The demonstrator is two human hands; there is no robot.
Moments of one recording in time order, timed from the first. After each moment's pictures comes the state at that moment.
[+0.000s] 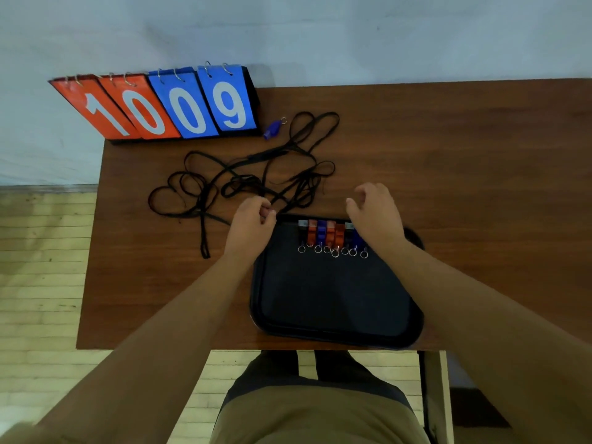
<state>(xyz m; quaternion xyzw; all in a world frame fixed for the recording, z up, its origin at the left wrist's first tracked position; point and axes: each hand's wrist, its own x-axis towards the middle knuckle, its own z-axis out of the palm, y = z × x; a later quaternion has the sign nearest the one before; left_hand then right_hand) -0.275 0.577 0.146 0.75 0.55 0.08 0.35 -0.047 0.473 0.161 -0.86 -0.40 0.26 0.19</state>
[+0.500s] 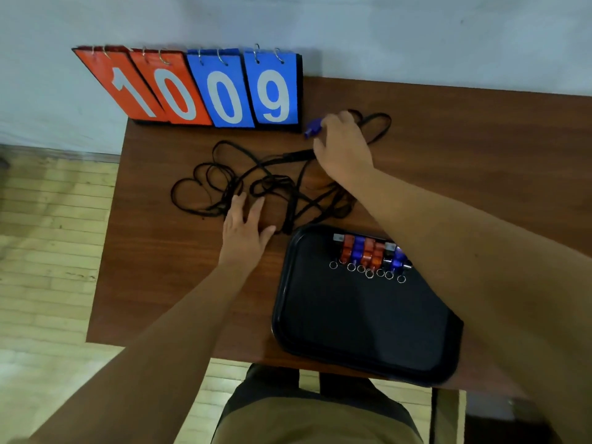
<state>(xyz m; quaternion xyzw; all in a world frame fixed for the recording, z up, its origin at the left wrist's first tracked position) -0.348 0.609 0.090 0.78 0.57 -0.03 0.27 -0.094 0.668 0.152 -0.79 -0.55 0.22 0.17</state>
